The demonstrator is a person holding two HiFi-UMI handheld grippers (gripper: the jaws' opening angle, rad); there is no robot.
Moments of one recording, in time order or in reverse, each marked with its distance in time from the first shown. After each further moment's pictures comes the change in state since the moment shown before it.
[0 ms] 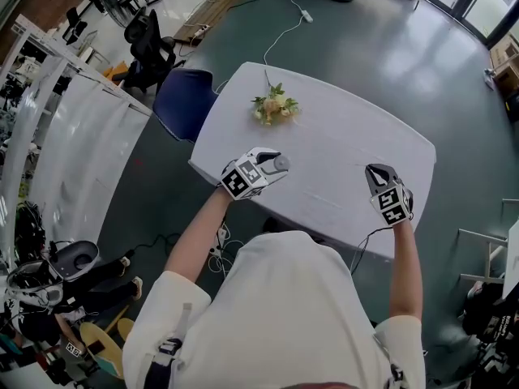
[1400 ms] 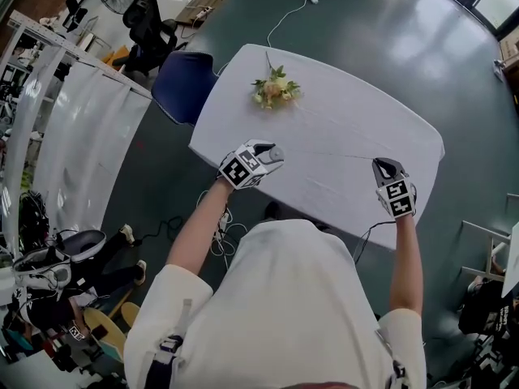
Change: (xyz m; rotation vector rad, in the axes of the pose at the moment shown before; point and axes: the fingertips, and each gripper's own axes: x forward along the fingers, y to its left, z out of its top) left arm 0.025 0.009 -0.042 -0.124 0.105 0.030; right arm 0.017 -0.009 -0.043 0.160 0.016 0.039
